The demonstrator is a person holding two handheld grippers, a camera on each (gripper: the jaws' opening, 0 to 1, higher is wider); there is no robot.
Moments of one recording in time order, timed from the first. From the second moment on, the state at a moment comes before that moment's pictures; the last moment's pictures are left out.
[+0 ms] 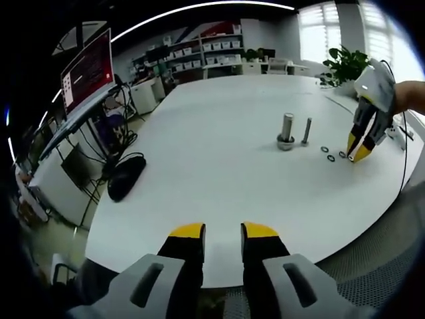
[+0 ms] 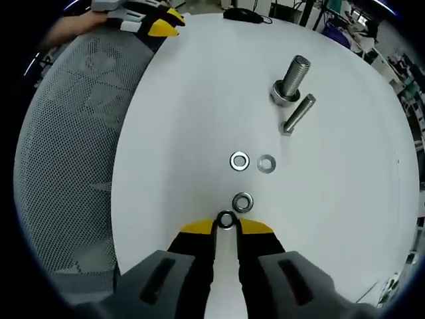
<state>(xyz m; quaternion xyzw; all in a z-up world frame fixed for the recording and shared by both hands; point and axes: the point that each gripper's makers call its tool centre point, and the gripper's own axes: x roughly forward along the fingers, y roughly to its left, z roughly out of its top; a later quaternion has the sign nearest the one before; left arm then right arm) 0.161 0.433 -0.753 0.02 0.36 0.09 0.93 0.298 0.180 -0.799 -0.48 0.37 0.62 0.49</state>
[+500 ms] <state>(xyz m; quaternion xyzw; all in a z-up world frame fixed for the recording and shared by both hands) 0.161 0.434 -0.754 0.03 0.37 0.09 0.93 0.303 0.203 -0.758 -0.47 0.36 0.64 0.48</state>
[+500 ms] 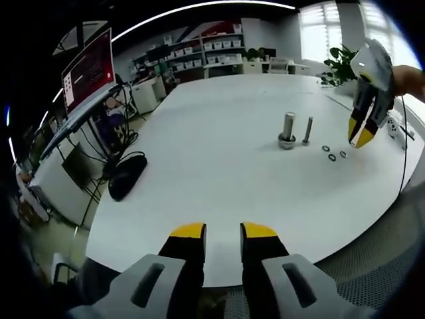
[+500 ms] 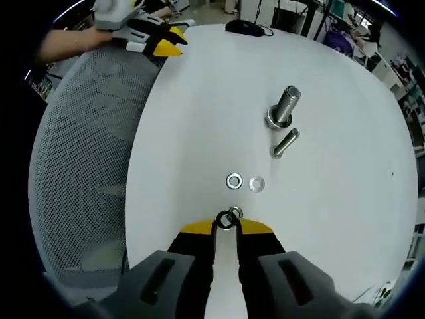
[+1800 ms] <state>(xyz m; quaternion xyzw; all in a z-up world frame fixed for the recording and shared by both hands) 0.160 0.435 -0.756 0.02 0.37 0.09 0.93 0.345 0.291 -0.737 -0.45 0.32 0.62 0.55</state>
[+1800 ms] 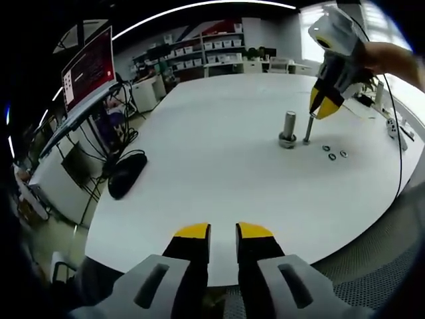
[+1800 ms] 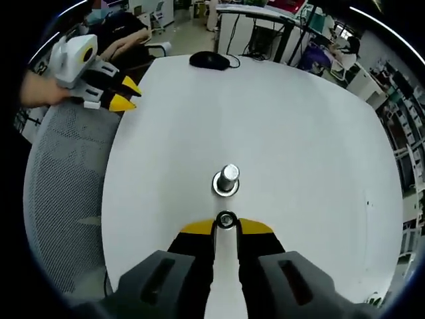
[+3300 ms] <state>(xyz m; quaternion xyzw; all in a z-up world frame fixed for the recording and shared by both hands) 0.160 0.438 -0.758 0.01 0.36 0.09 0.93 0.338 0.262 -0.798 -0.44 0.41 0.60 0.53</state>
